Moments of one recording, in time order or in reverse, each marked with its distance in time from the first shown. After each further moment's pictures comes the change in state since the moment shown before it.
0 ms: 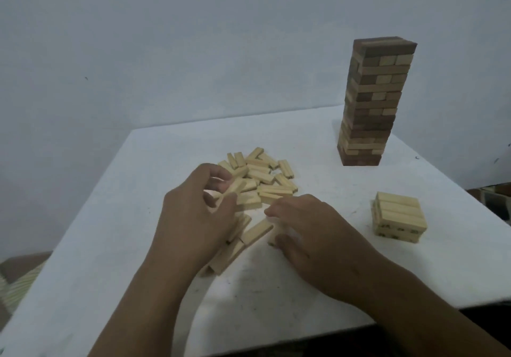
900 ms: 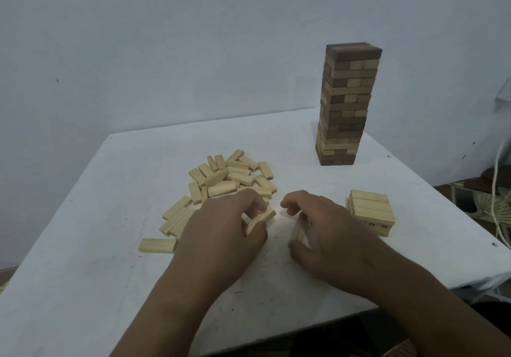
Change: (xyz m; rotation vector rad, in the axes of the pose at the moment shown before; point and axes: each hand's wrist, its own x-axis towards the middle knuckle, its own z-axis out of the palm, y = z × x) left_hand -0.018 0.026 0.033 0.236 -0.252 0.209; right_hand -0.023 0.021 -0.025 0.131 -0.013 0.197
